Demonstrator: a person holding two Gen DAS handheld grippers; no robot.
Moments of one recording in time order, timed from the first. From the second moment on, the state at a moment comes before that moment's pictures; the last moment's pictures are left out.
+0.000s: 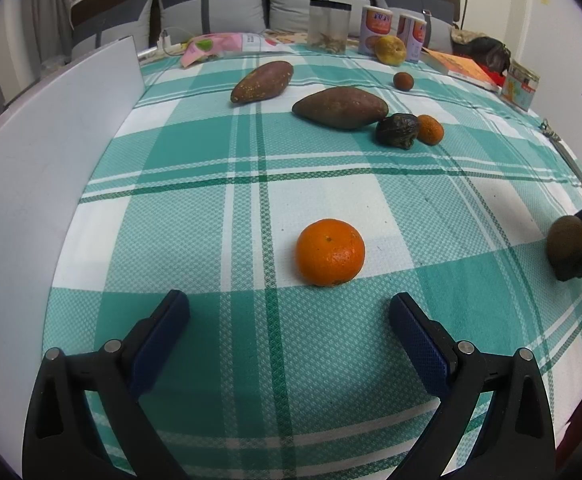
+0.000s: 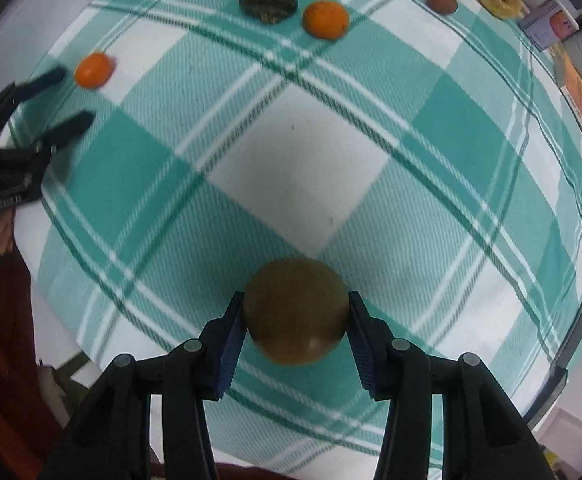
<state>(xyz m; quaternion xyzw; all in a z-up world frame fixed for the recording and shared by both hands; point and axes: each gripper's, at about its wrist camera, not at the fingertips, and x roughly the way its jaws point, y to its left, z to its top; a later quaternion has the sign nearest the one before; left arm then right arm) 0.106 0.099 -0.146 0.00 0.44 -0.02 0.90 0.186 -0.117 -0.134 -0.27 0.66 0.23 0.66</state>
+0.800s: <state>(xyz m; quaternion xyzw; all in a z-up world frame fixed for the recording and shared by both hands) 0.138 0.080 -0.133 0.01 0.47 -0.09 0.88 0.186 -0.237 -0.088 0.06 0.61 0.21 0.76</state>
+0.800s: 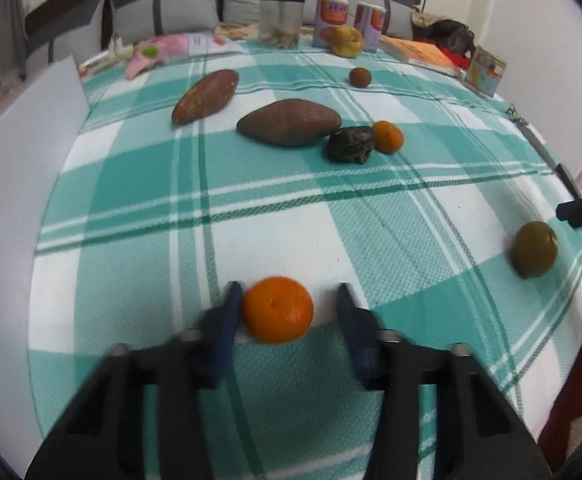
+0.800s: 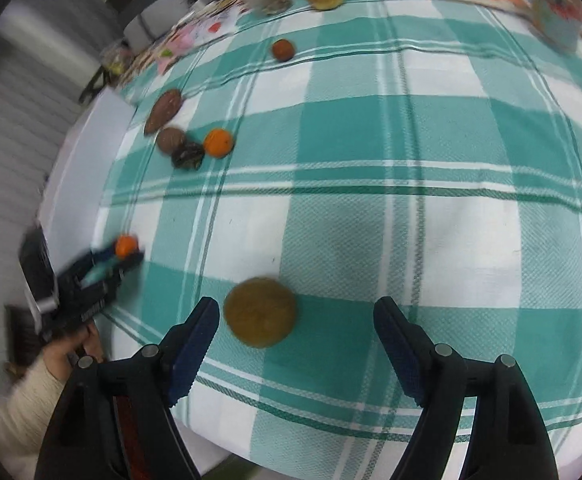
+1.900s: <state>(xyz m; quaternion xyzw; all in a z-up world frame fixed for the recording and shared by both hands) 0.016 0.382 -0.064 -0.23 0.47 0.14 0.84 0.170 0.245 -0.021 -0.11 0.54 0.47 0.69</state>
